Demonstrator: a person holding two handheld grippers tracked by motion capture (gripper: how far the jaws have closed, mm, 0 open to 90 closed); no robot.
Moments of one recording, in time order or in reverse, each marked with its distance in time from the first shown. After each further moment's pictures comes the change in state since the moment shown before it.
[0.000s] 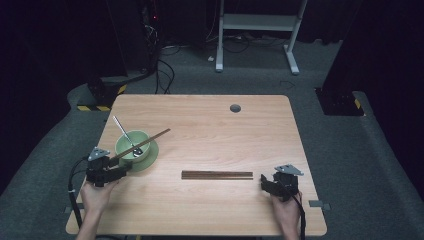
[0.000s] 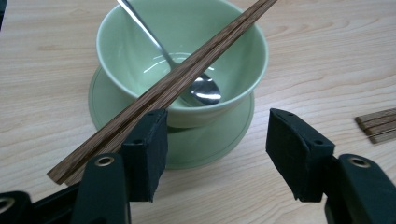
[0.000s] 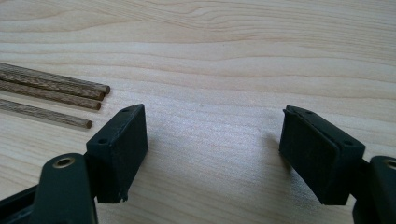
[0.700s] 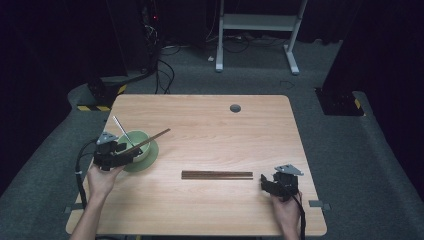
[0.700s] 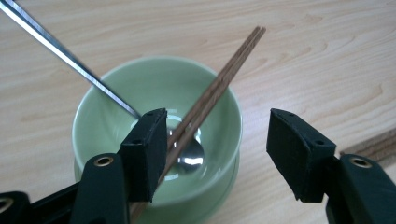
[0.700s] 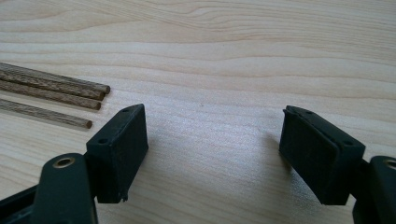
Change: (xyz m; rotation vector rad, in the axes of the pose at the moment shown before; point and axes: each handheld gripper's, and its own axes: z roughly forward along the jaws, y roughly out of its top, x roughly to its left) left arm -0.020 0.028 0.012 0.118 -0.075 0.222; right arm 0.000 0.000 0.000 0.000 0.000 0.000
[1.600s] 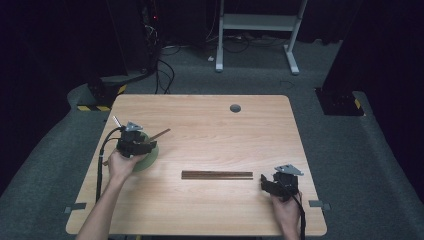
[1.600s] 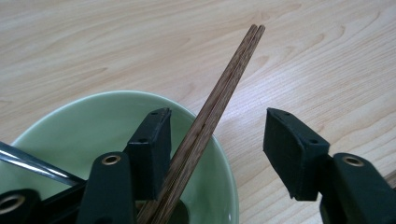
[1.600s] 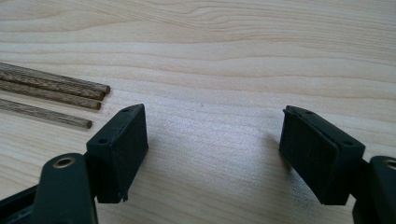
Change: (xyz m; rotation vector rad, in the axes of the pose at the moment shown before) left arm -0.022 0.005 0.072 0.088 -0.008 0.096; right arm 0.000 0.000 0.000 0.000 -0.001 -0.001
